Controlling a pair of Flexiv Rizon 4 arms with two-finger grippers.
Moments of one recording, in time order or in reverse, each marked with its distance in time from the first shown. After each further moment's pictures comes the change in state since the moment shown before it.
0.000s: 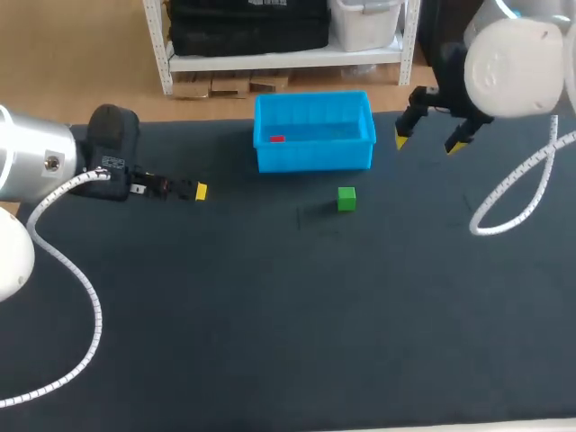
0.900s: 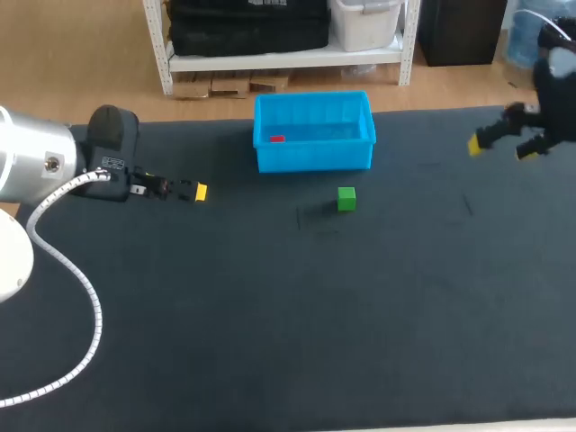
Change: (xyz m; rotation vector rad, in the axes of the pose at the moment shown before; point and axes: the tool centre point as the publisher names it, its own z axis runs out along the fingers) left arm 0.001 0.000 0.000 -0.001 -0.001 0.000; right arm 0.062 -0.052 -0.077 -0.067 -0.238 -0.055
